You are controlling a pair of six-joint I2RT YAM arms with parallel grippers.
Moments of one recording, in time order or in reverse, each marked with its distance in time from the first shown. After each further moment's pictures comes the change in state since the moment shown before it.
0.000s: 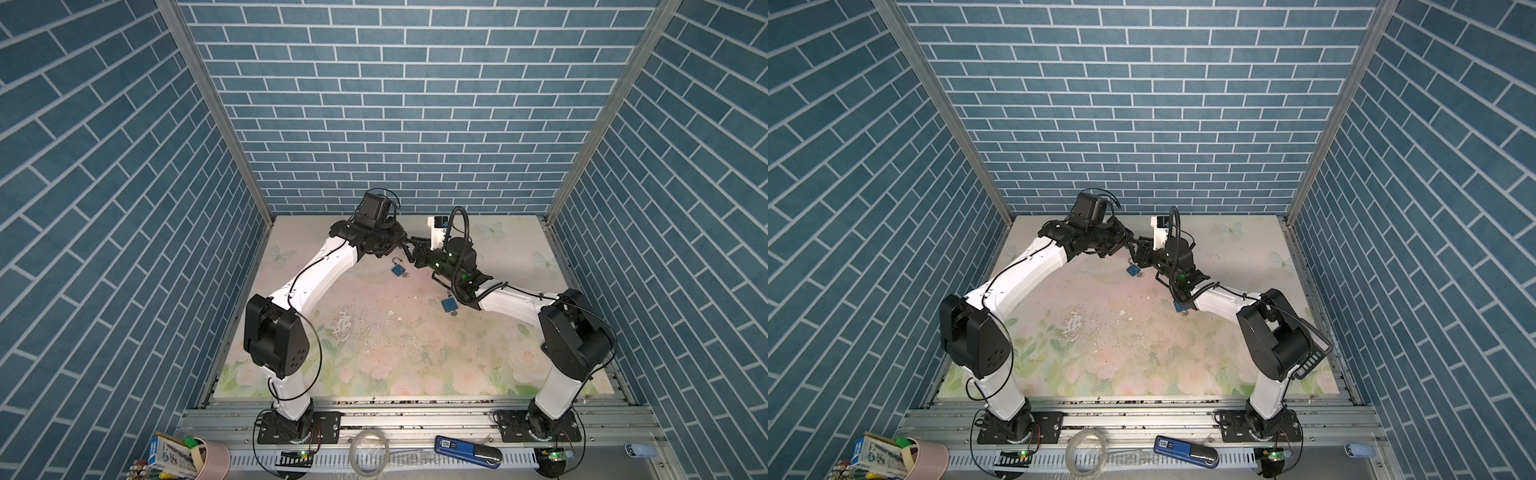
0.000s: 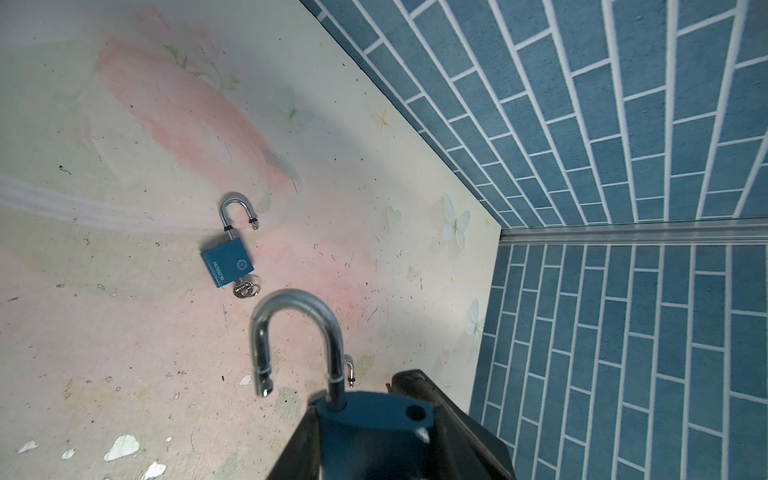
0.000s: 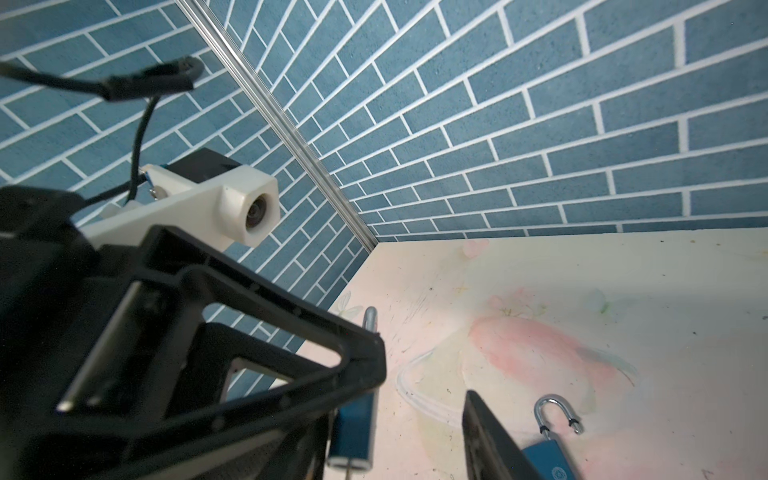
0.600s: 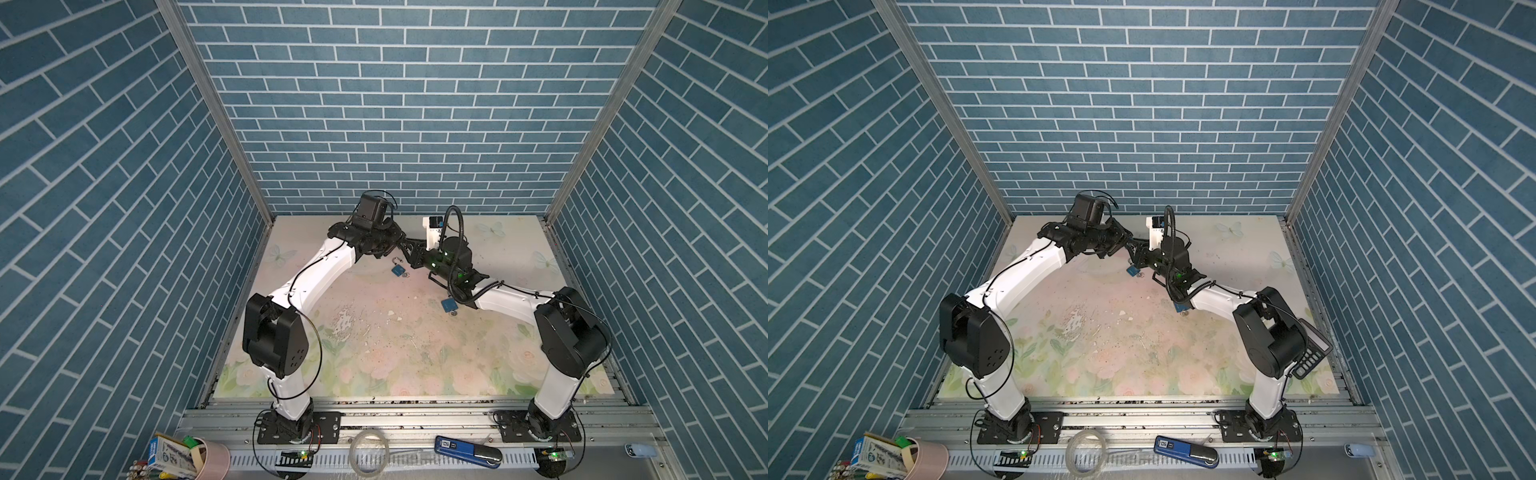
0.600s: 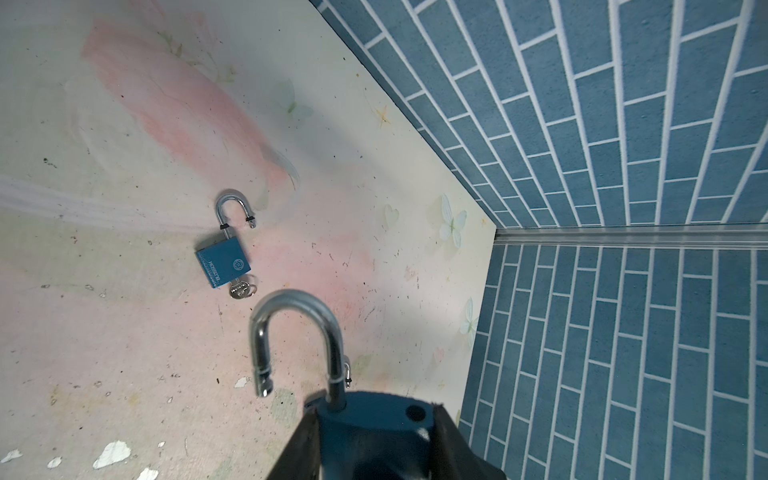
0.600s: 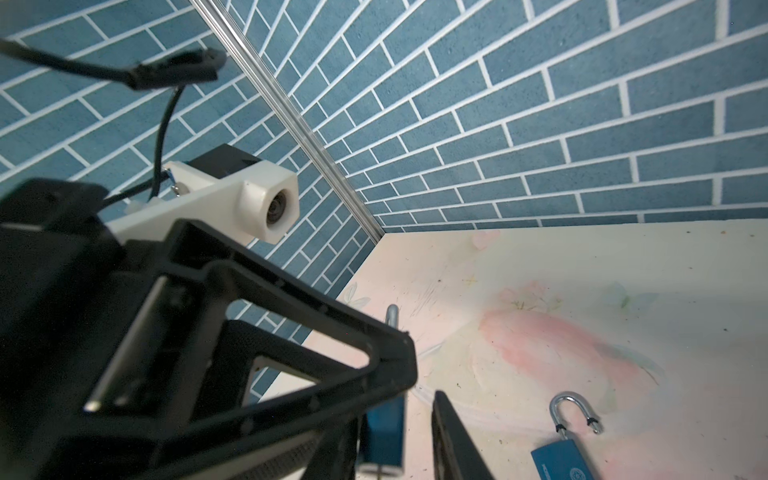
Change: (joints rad) left arm 0.019 -0.001 -0.038 0.042 0.035 -0.011; right arm 0.012 0.021 0.021 -0.018 -0.010 0.001
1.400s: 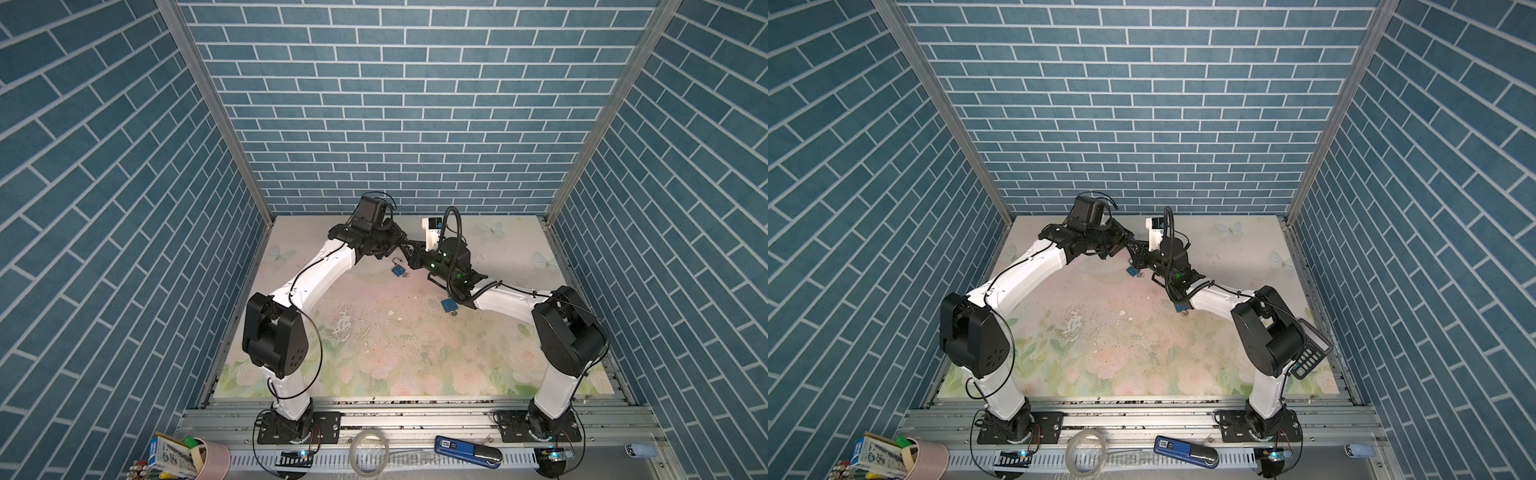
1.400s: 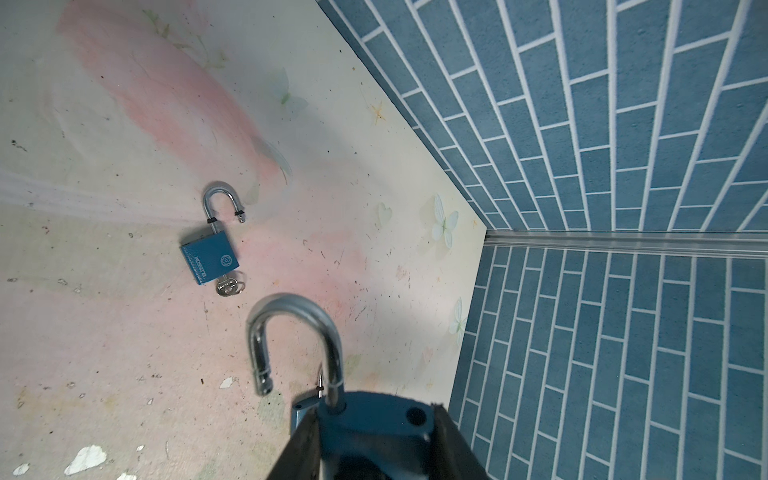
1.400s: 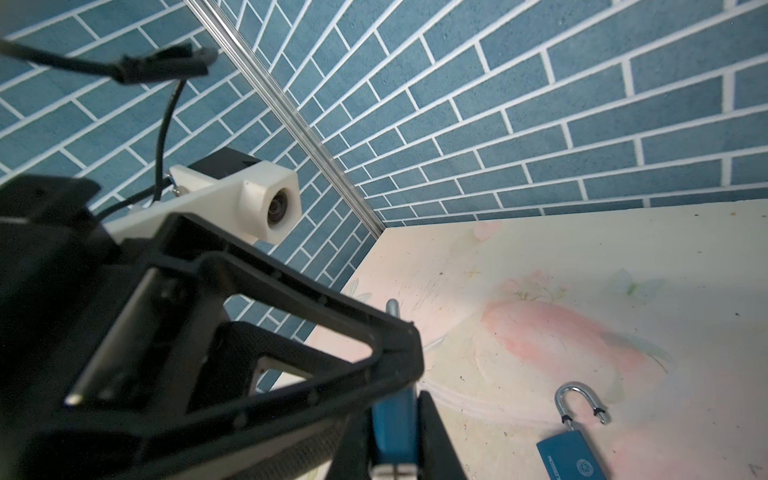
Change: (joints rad) left arm 0.004 0.000 -0.040 0.057 0.028 -0.038; right arm 0.000 0.013 0.001 -0.005 -0.012 0.026
